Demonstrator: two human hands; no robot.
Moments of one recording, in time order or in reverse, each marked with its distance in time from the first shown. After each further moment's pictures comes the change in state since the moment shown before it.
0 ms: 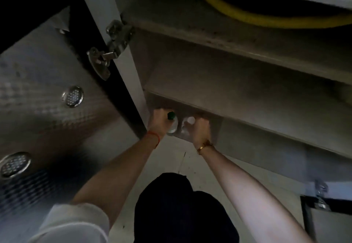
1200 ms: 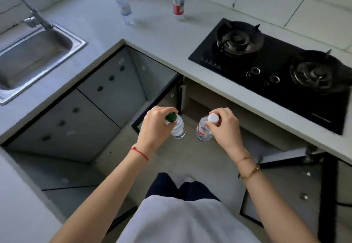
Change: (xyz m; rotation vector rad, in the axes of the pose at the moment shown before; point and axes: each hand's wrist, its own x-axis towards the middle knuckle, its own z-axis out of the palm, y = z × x) left_hand -0.480 0.332 -0.468 0.013 0.377 -0.012; right_hand -0.407 -0.269 -0.498 0.128 -0.045 -0.403
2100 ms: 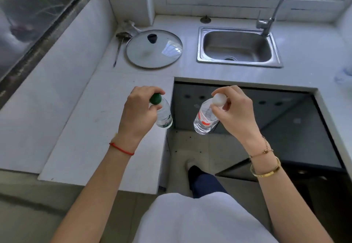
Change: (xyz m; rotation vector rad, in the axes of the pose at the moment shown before) left_hand -0.227 -0.161 -0.288 0.243 0.756 -0.736; right_hand -0.047 -0.371 0.210 0.257 -0.699 -0.924
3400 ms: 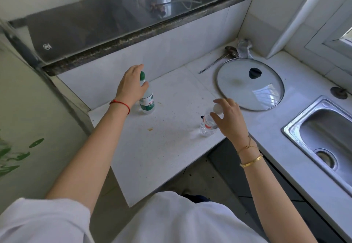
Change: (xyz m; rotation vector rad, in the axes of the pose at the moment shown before) left_hand 0.054 -0.168 -0.067 0.314 0.320 -0.887; right_hand 0.222 -0.013 0.193 -0.135 -0.701 -0.541
